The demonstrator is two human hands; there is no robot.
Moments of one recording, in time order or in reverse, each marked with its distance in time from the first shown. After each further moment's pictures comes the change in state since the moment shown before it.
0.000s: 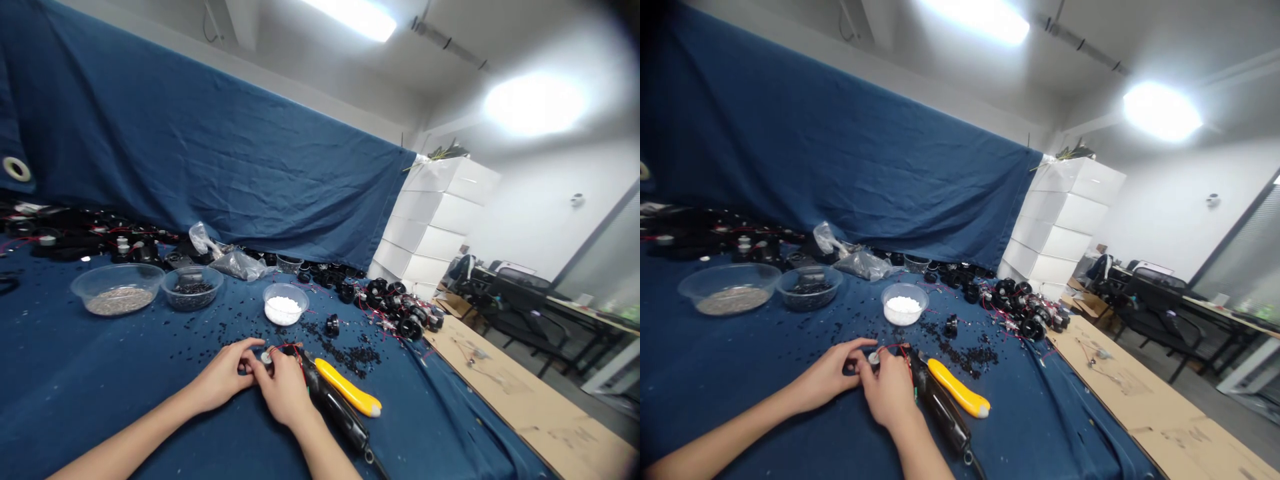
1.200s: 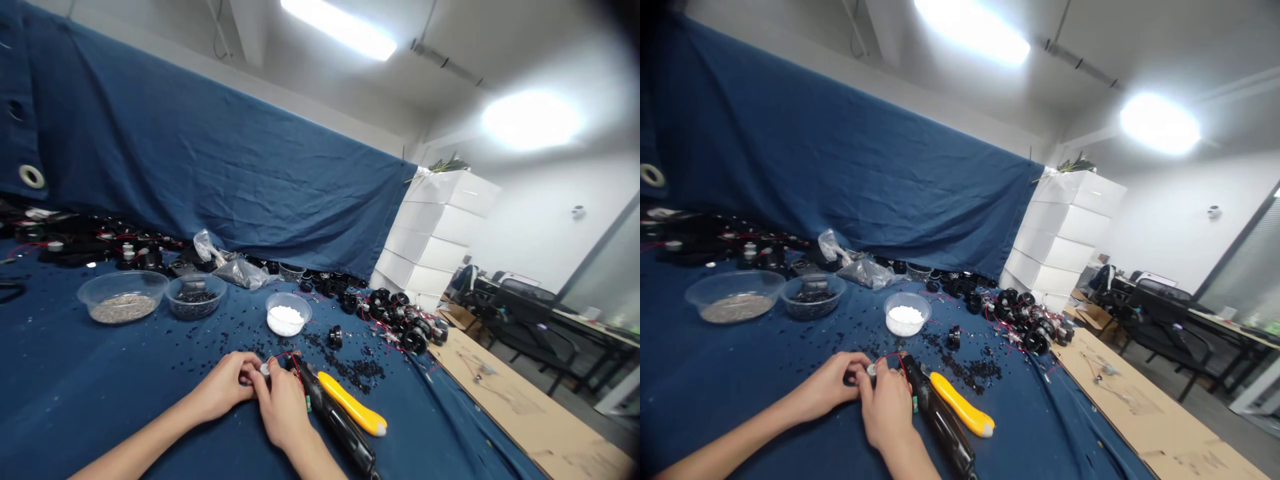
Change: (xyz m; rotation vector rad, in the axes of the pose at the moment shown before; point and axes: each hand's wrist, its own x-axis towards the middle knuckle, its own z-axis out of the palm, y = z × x) left_hand 0.004 -0.005 -0.003 -0.156 -0.058 -0.043; right_hand -0.003 -0.009 0.006 -0.227 -0.055 0.053
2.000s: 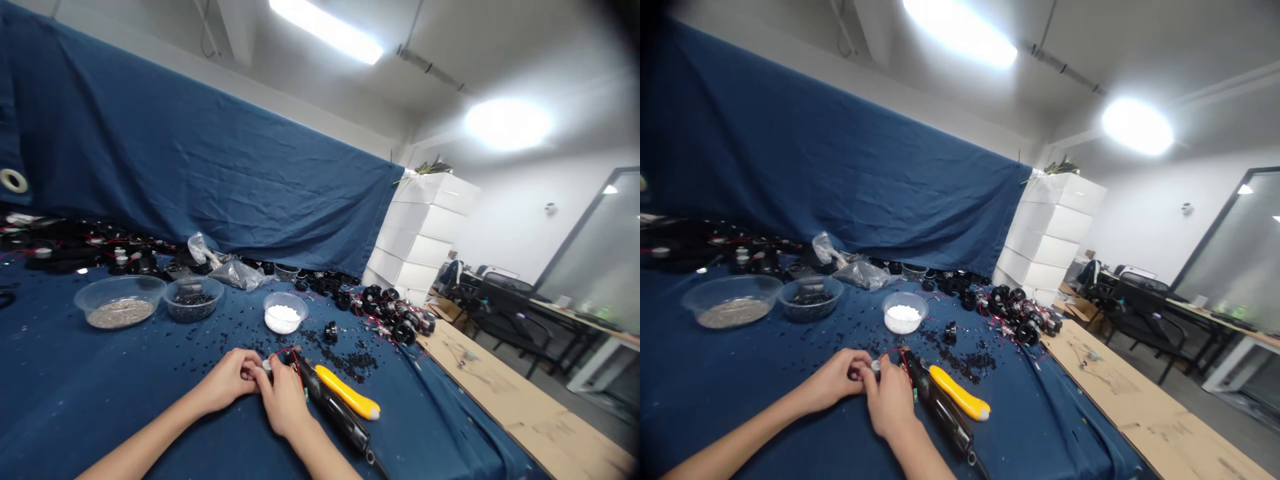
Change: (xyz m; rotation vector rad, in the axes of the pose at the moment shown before) left_hand 0.002 -0.004 -0.003 -0.063 -0.044 -0.017; right_hand 0.000 0.000 0.002 0.053 0.058 -0.015
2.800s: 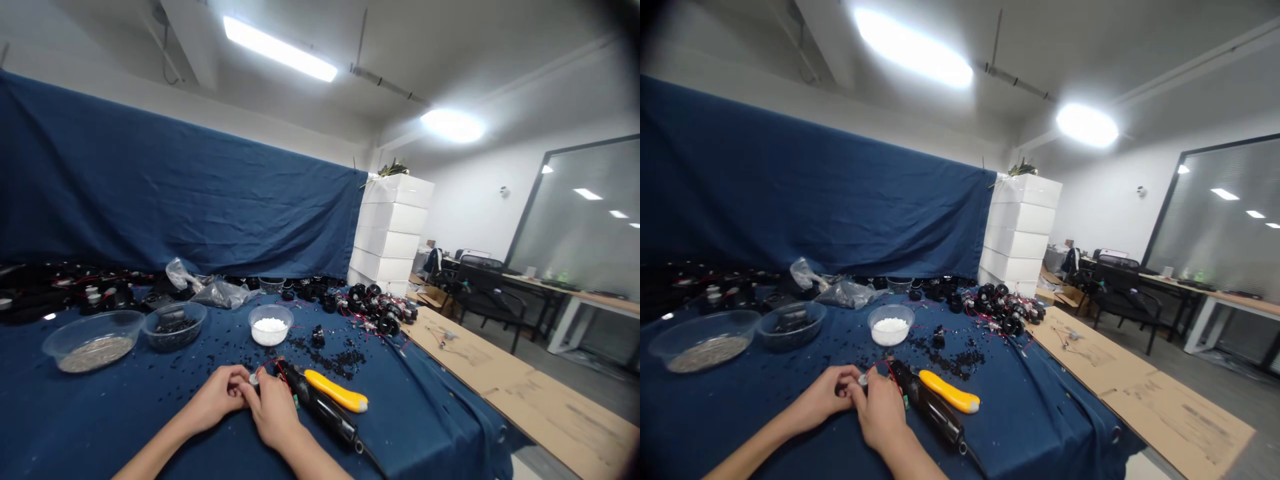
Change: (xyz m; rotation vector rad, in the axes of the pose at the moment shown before) left_hand 0.007 -0.005 -0.003 -0.007 -0.058 0.069; right_hand -0.004 -0.003 -0.003 -0.002 0.059 -0.026
